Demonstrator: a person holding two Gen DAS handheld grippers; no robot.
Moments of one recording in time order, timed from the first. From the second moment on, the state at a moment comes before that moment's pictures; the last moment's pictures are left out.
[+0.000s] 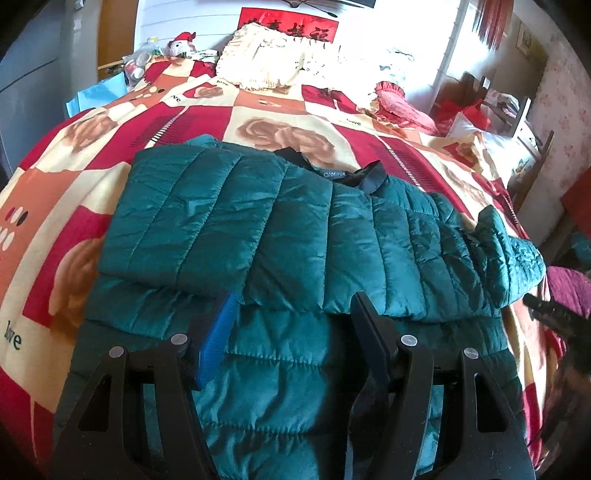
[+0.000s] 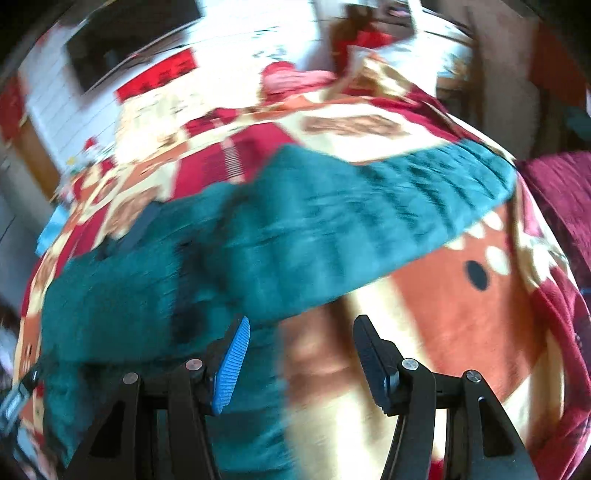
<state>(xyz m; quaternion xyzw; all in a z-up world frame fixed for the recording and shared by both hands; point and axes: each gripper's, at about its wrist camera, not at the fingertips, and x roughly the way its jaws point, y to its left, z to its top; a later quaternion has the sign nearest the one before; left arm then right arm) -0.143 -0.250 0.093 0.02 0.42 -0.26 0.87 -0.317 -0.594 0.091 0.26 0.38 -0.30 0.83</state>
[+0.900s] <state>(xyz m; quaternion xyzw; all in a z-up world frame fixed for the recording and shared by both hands) -0.140 -0.257 0.066 0.01 0.46 -0.27 0.85 -0.345 -0.779 0.048 0.44 0.22 -0.36 0.80</state>
